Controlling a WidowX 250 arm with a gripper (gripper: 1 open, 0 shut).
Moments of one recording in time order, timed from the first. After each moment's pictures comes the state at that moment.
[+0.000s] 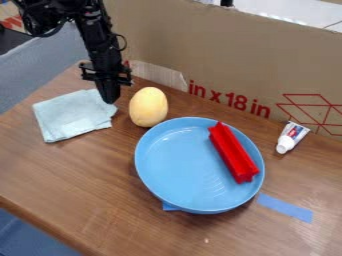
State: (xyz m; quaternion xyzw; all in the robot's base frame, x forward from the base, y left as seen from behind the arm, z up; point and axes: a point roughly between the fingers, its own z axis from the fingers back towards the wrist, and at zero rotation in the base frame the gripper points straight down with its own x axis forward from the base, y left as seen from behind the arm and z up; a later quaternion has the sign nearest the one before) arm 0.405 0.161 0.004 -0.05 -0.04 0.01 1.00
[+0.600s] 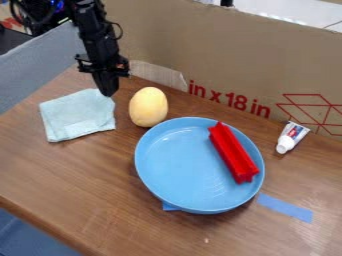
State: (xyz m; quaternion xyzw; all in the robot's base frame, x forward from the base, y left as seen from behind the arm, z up) arm 0.383 0.148 0.050 -0.06 -0.09 -0.01 0.99
